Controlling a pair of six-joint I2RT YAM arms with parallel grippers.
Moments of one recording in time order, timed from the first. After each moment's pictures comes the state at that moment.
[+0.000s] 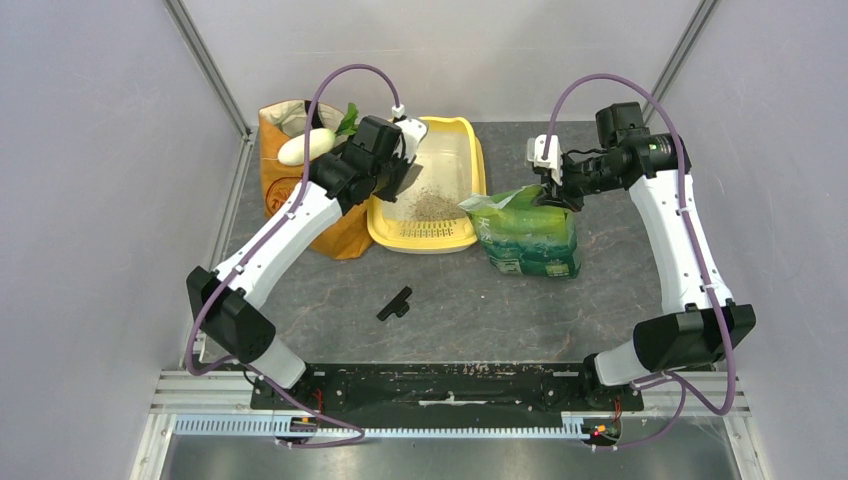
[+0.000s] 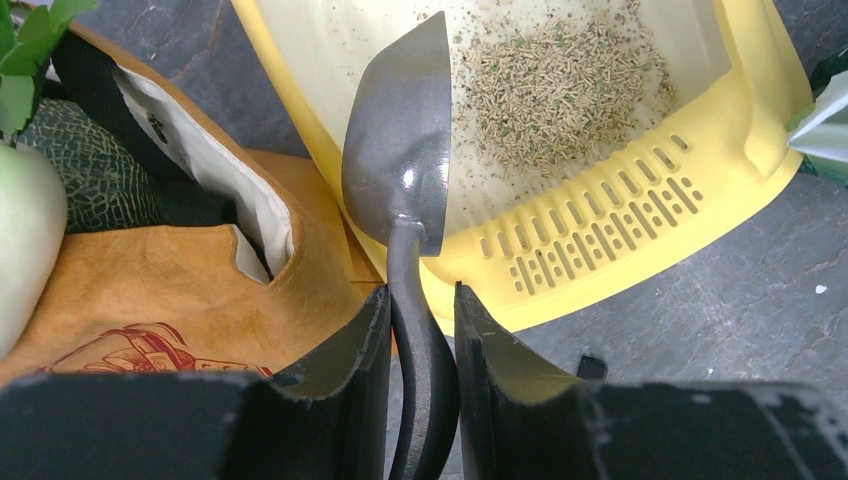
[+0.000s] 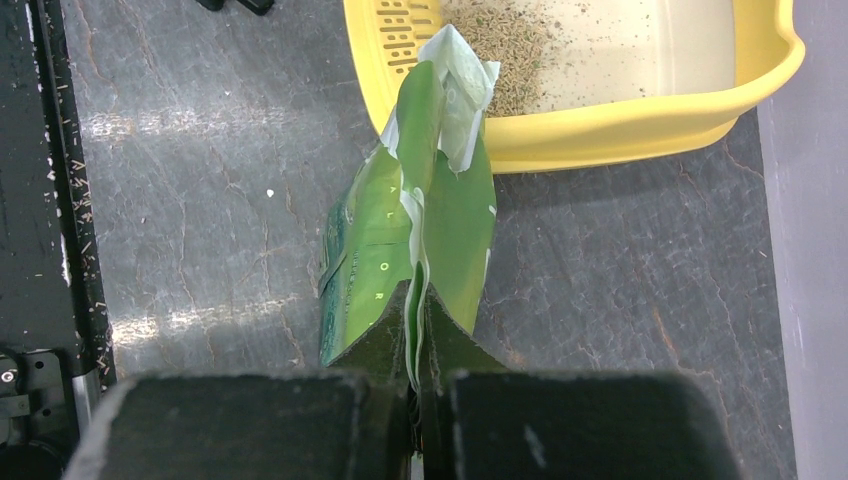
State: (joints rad) left arm -0.60 1.58 1.61 -0.78 -0.21 0.11; right arm 0.10 1.48 1.71 -1.31 -0.81 -1.23
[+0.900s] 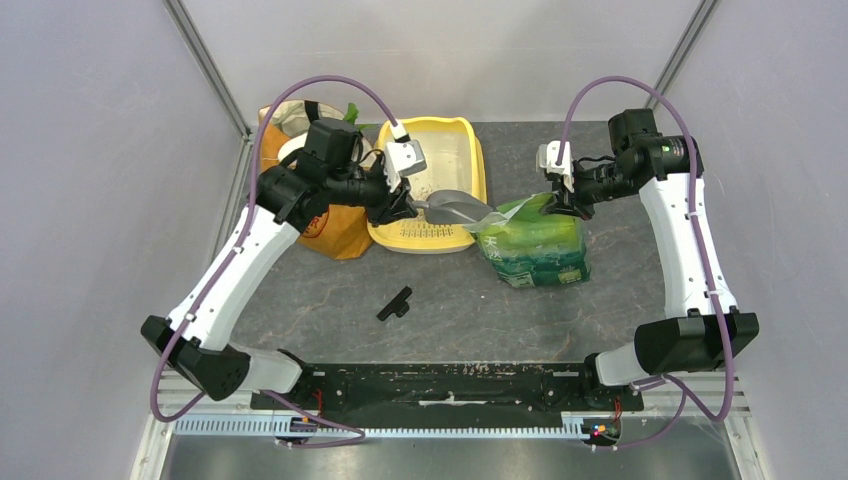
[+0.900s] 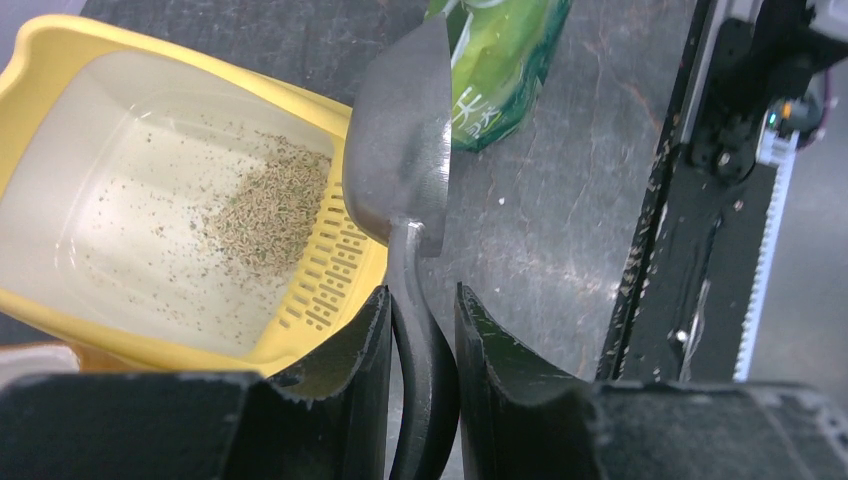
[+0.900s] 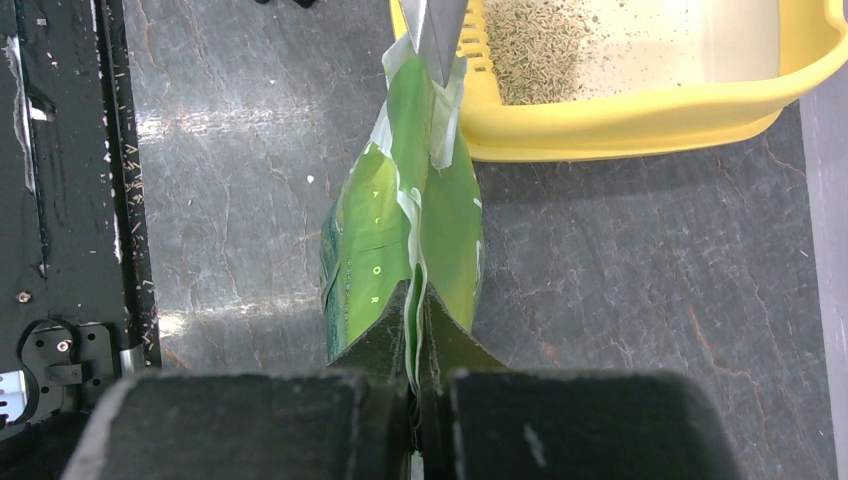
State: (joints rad) left arm -0.54 1.36 1.61 -0.89 0.58 0.45; right arm 0.05 1.46 1.71 -1.44 -0.86 -1.33
